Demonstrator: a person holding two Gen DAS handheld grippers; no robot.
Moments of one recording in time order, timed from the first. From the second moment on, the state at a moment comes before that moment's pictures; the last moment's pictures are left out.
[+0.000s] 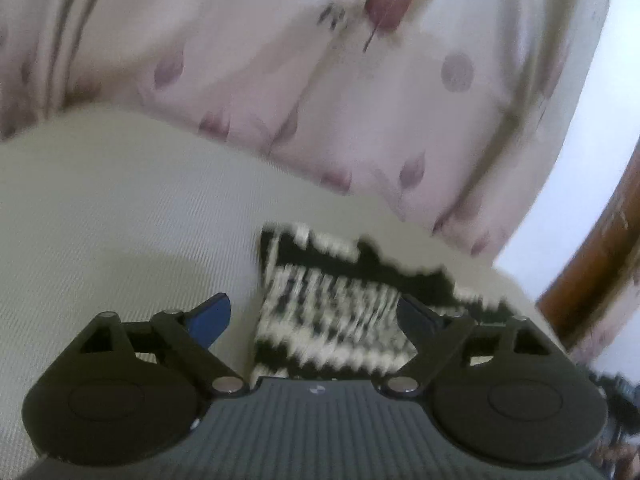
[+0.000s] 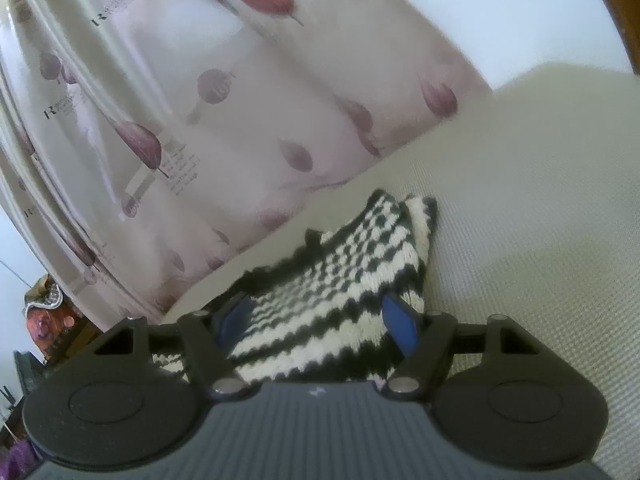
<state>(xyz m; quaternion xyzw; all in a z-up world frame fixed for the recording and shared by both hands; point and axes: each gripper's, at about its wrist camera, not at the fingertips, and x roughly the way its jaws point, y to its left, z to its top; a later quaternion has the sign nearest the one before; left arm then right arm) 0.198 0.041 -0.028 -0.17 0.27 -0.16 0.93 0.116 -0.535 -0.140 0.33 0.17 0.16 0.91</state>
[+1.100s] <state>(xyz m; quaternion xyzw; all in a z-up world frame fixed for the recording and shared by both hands) 0.259 0.007 -0.100 -0.15 0.29 -0.15 0.93 0.183 -0.506 -0.076 0.14 0.19 0.16 0.96</state>
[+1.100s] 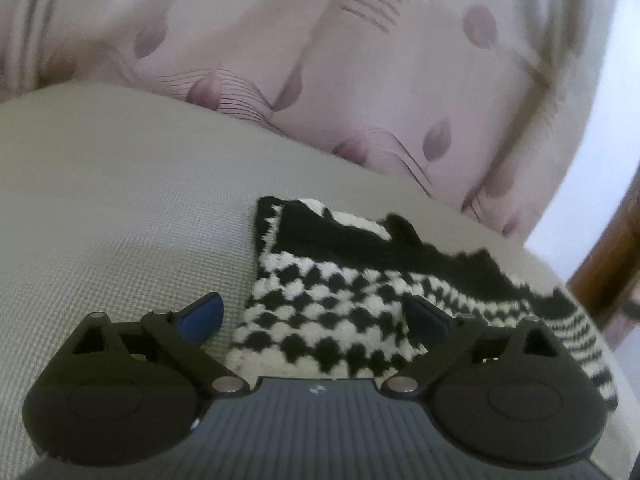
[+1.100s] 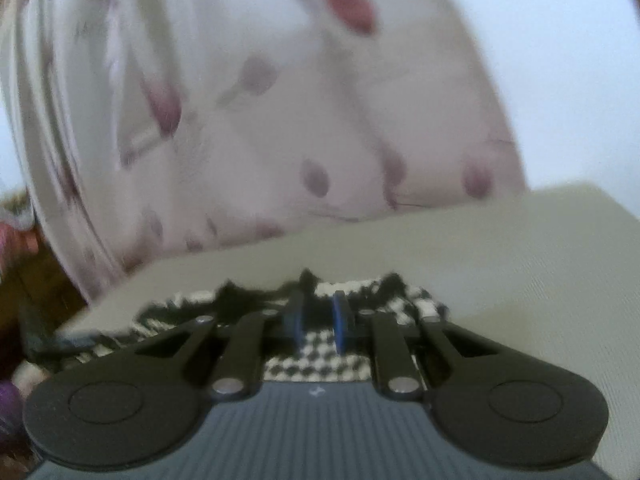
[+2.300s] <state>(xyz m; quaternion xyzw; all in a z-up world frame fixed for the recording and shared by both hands) 0.257 0.001 -0.097 -0.13 0.29 -0.11 0.94 0.391 -0.426 -0.104 0.06 0.31 0.18 0.93</state>
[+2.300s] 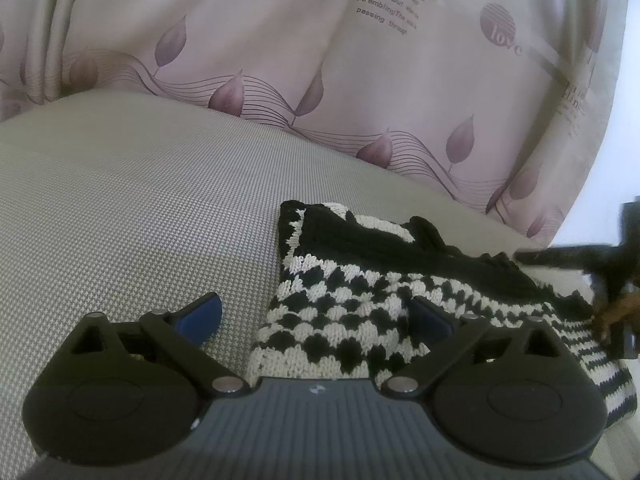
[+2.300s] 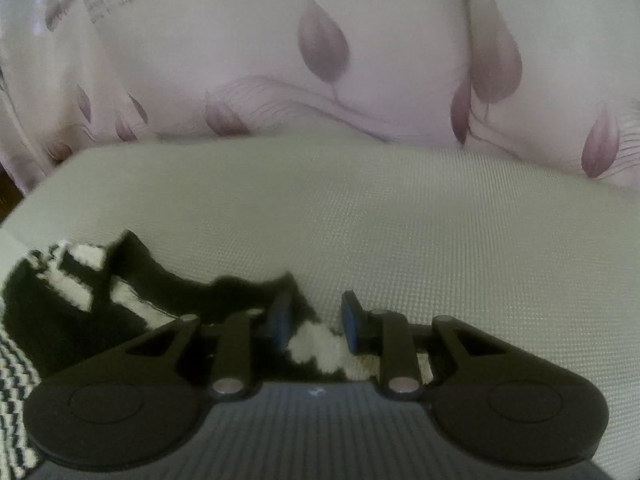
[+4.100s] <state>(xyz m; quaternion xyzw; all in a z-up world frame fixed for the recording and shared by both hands) 0.257 -0.009 -0.096 -0.09 0.30 -0.08 0.95 0.182 -0.363 -0.130 0.03 0.23 0.15 0.96</state>
